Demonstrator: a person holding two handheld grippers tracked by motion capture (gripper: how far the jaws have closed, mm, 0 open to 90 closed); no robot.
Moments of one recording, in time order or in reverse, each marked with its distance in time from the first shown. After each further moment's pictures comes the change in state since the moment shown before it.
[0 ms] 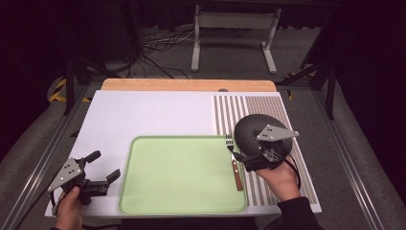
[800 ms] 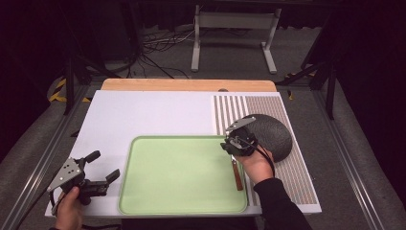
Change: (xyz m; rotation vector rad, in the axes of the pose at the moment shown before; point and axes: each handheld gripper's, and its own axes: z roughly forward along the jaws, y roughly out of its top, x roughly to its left) left arm 0.001 0.000 -0.001 -0.007 0.001 -0.004; right arm 0.004 0.017 0.083 0.327 -0.013 0.043
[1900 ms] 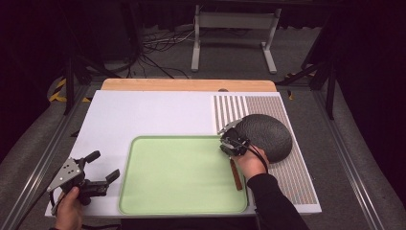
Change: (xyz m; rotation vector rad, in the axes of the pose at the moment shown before) left arm 0.000 0.000 -0.001 0.005 -0.001 0.005; right arm -0.005 -0.004 0.045 0.160 -0.021 -0.029
